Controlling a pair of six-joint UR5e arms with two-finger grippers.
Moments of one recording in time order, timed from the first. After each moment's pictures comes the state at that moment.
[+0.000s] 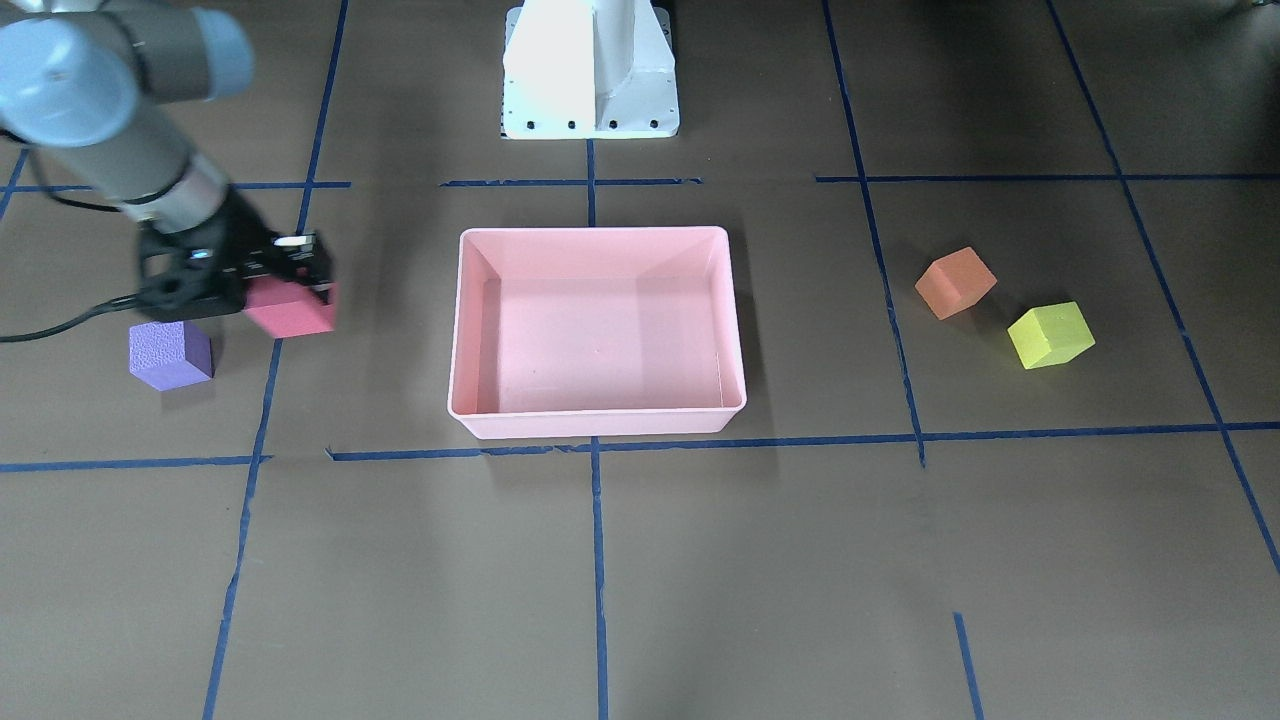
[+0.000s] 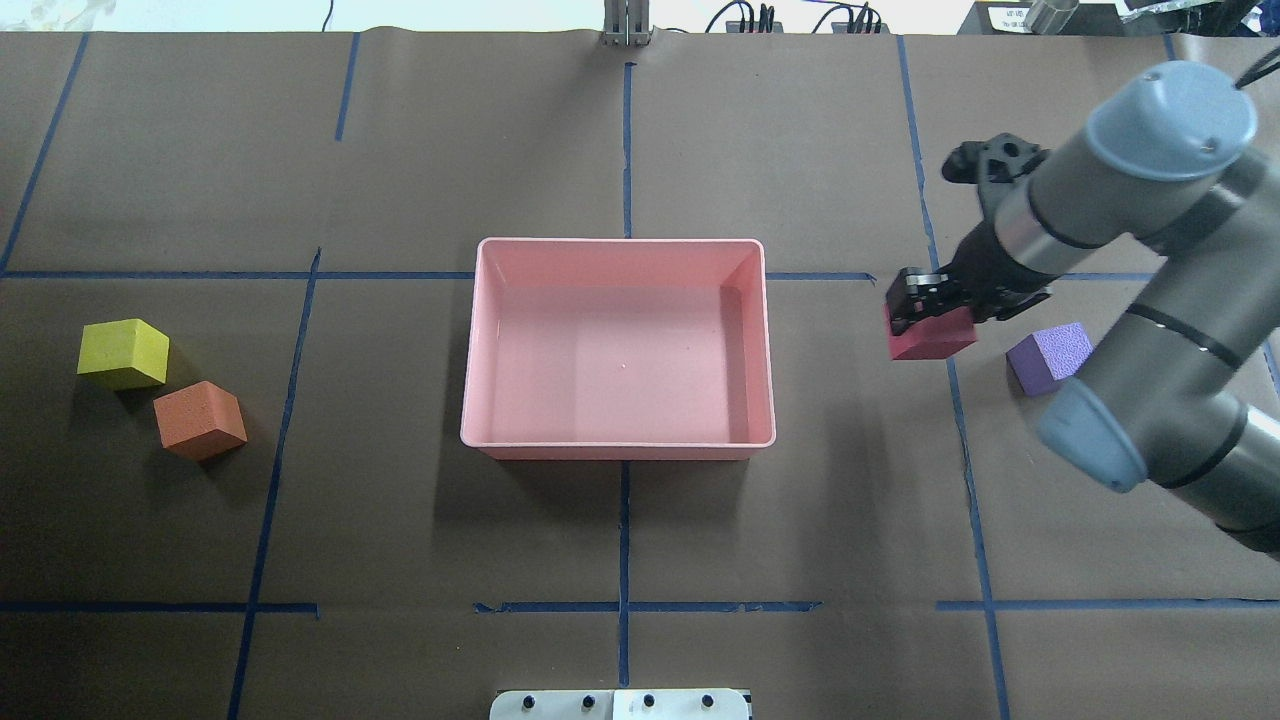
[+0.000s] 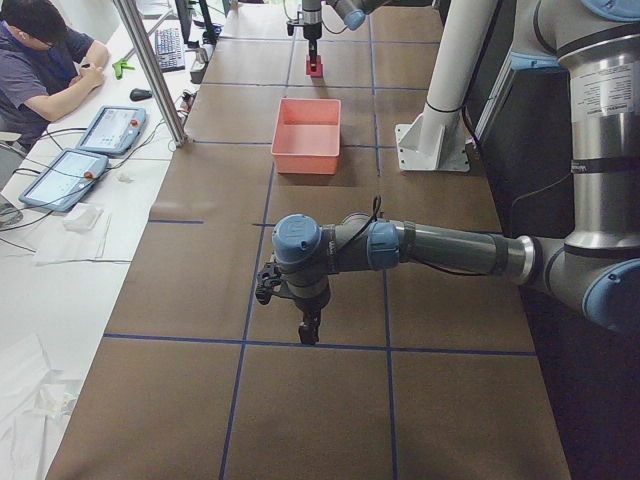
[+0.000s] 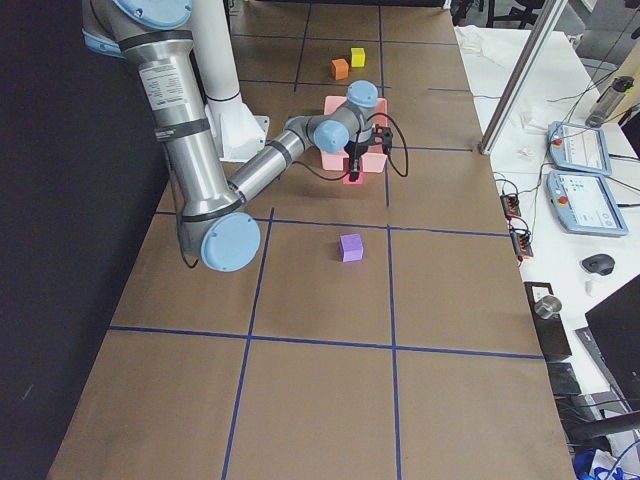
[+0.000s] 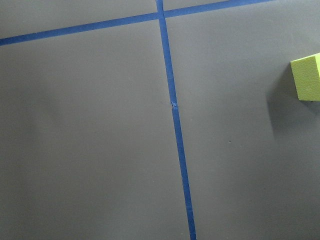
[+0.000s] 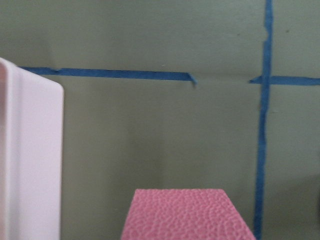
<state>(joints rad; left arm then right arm) -1.55 -1.41 -1.85 -1.34 -2.33 0.21 0.76 -1.16 1.90 -1.61 2.13 1.02</state>
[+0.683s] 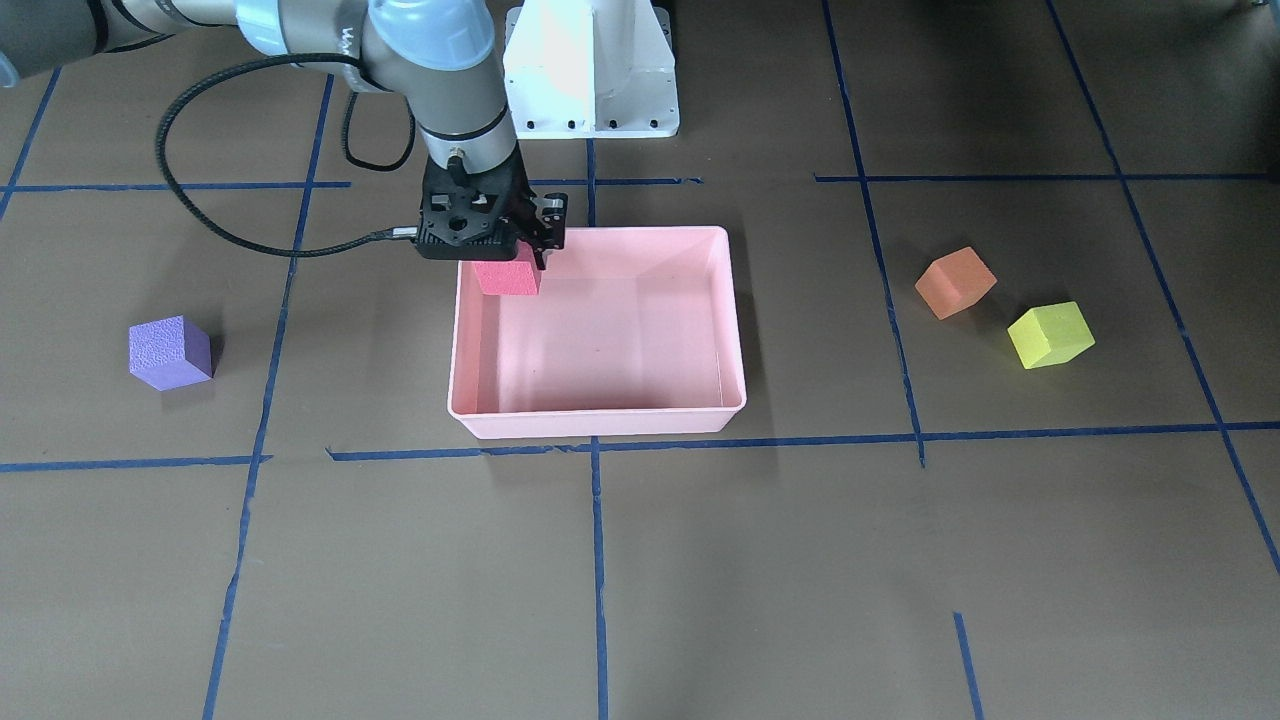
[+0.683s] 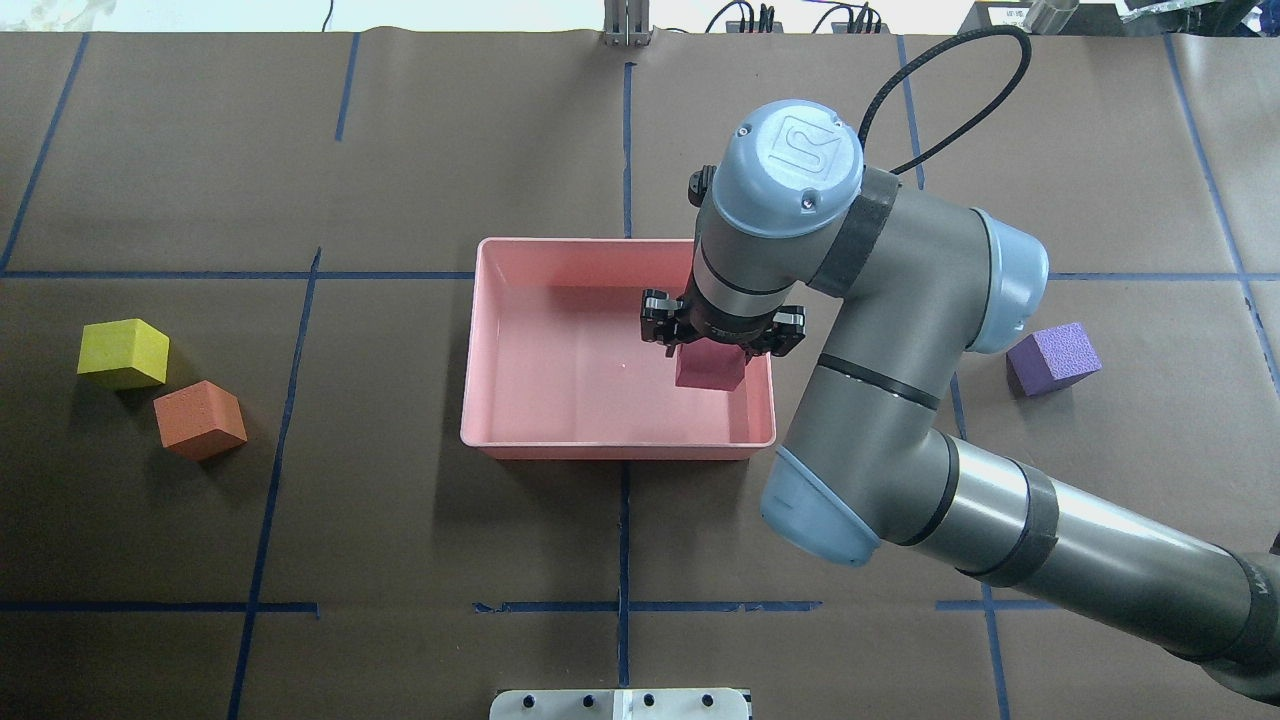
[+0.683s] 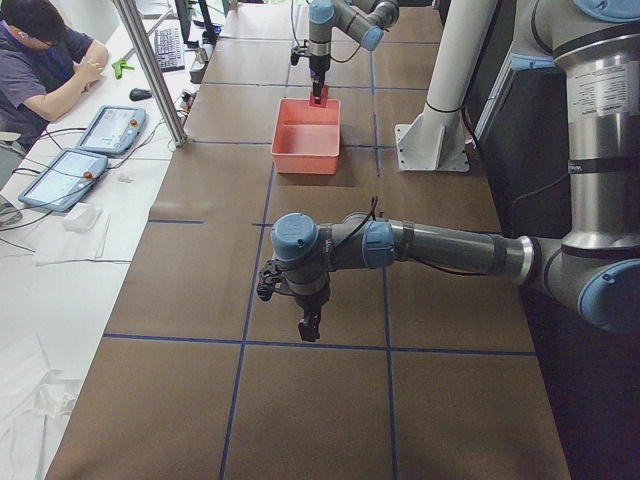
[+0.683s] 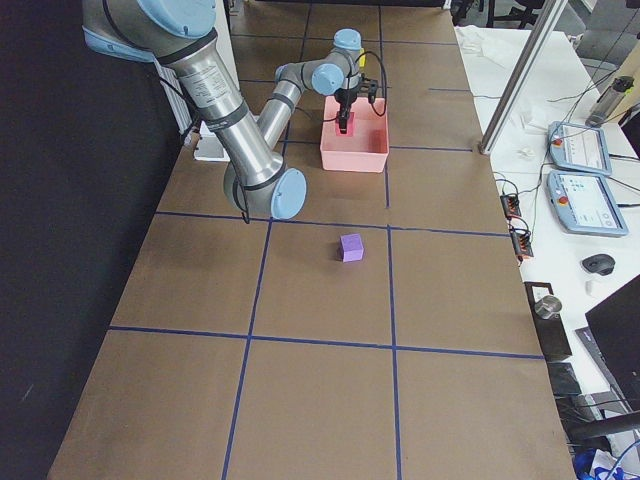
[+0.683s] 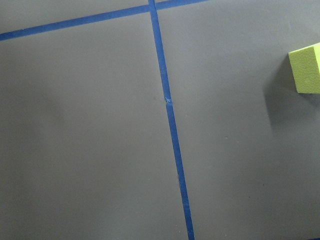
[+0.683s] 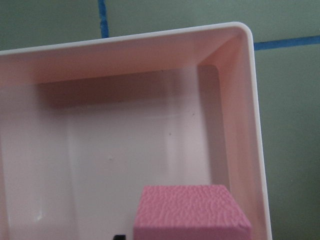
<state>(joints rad) -1.51 -1.42 -1.85 -1.35 -2.33 0.21 0.58 -0.85 1.80 -1.76 1.95 1.27</state>
